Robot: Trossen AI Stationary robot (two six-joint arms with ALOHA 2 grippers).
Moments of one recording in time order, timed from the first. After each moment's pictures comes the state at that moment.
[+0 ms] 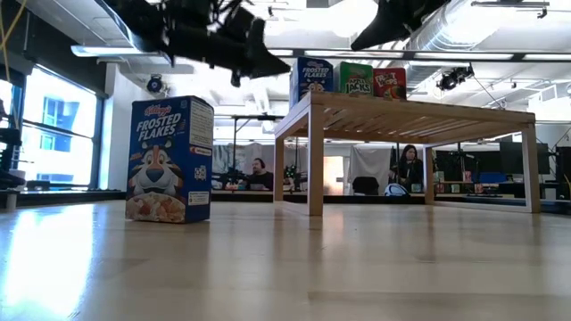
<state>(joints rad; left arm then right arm) 0.38 1.49 0.84 0.59 0.02 0.01 0.02 1.14 0.97 -0.33 0.40 -0.08</state>
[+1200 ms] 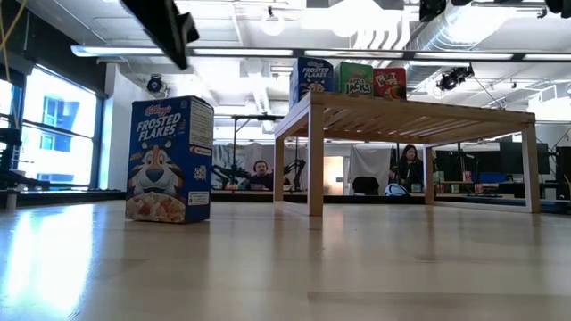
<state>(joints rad) -0.20 1.40 1.22 -0.92 -0.08 -0.23 0.39 1.03 0.50 0.56 0.39 -0.24</state>
